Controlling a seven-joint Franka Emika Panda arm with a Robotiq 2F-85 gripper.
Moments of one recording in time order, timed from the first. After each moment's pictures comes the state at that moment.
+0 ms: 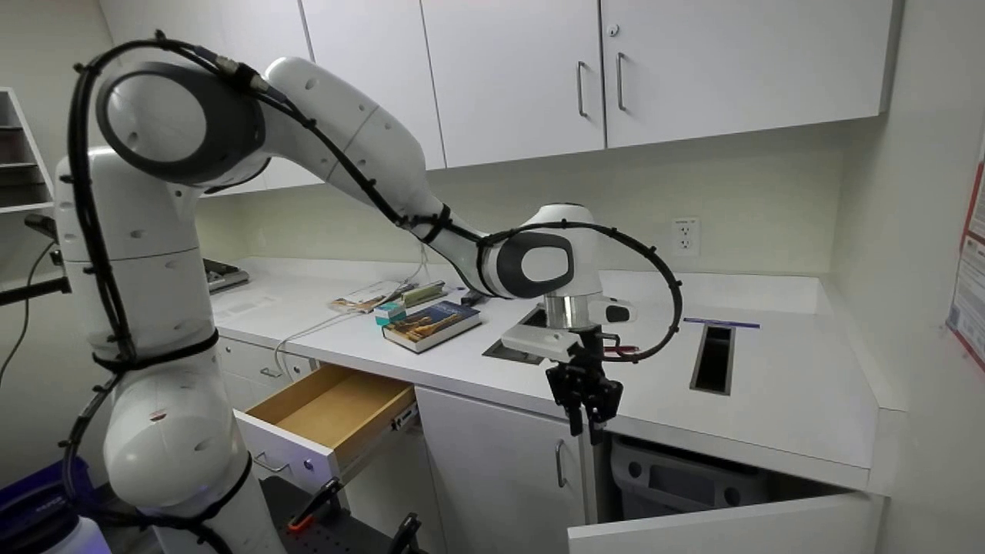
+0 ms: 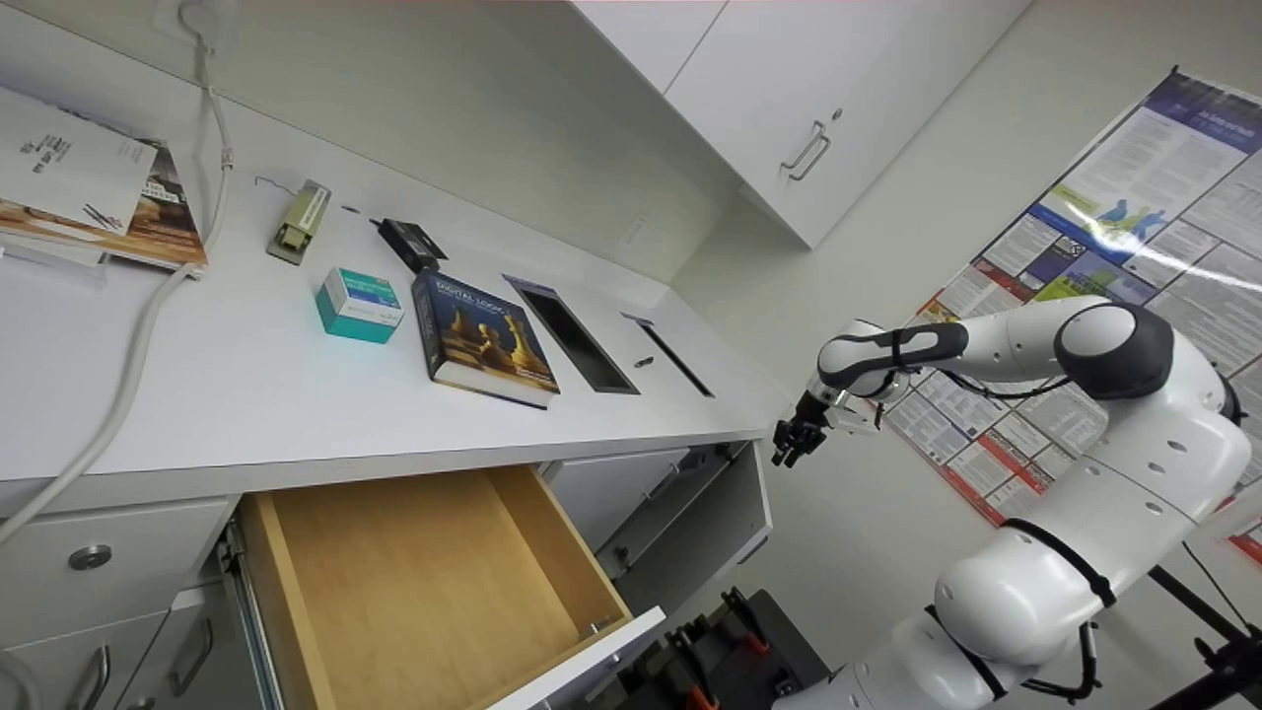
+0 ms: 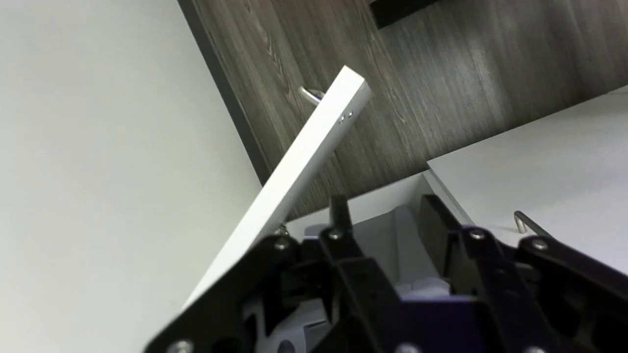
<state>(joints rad) -0.38 0.11 -0.37 -2.24 -0.24 2.28 -0.18</state>
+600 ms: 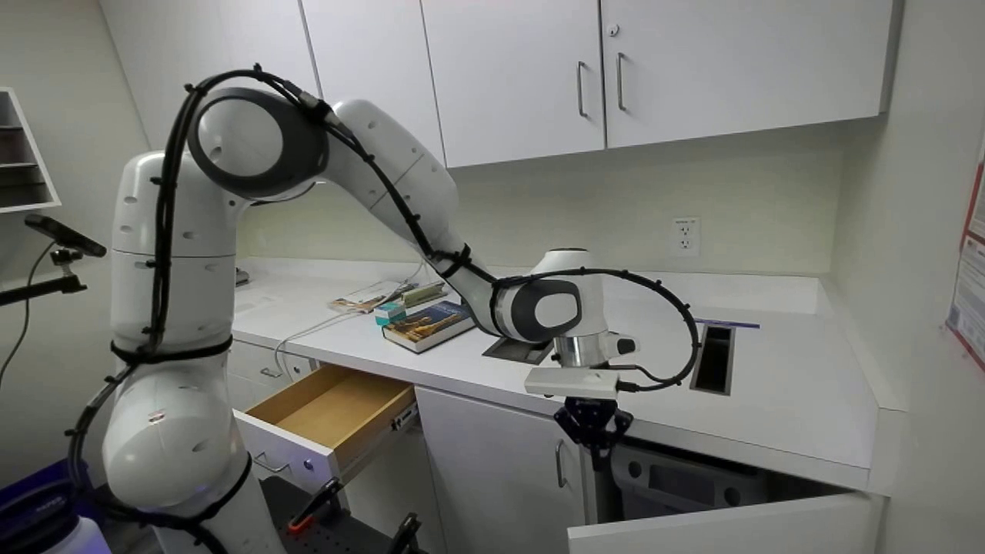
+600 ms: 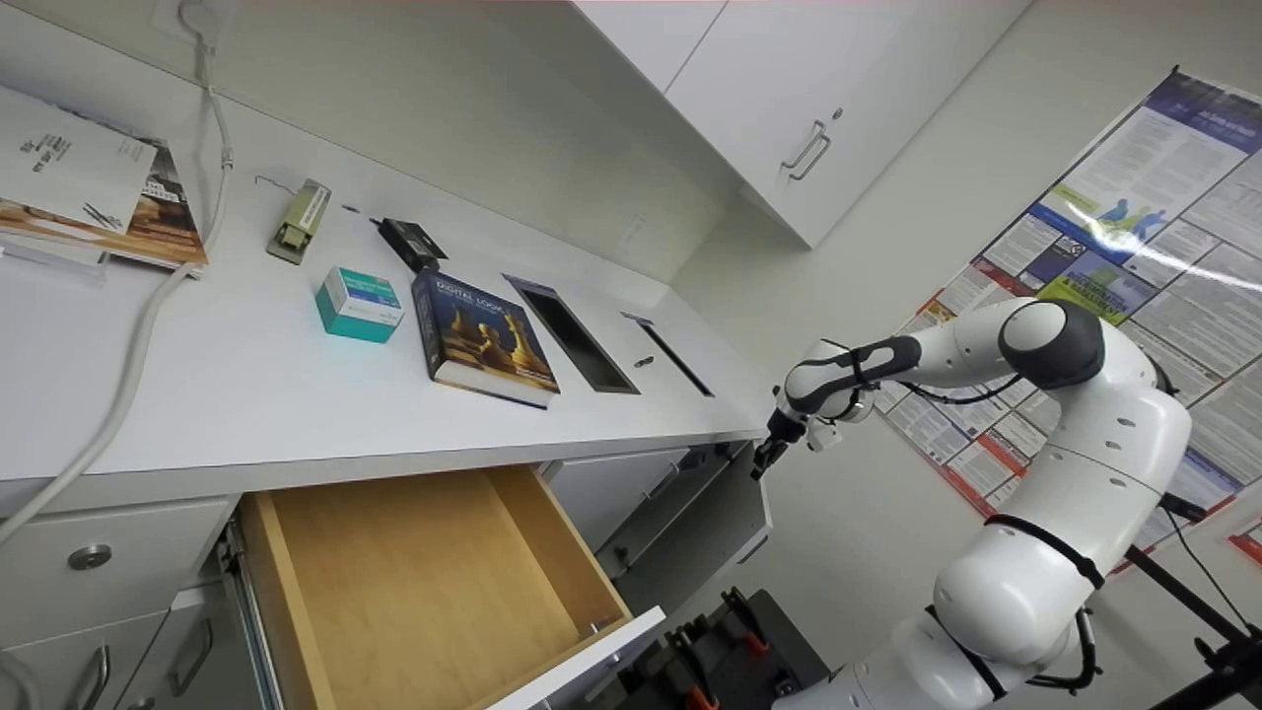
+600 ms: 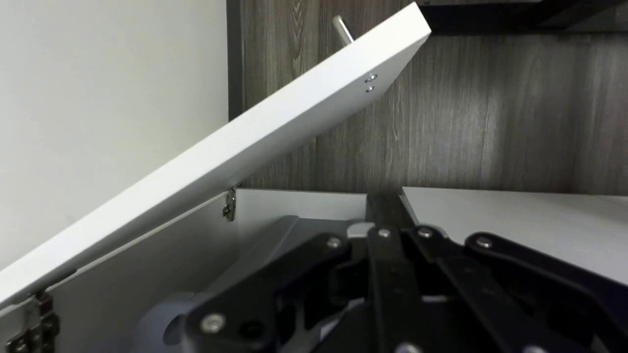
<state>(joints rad) -0.40 0.29 -0.35 -2.23 -0.24 2.47 -0.55</state>
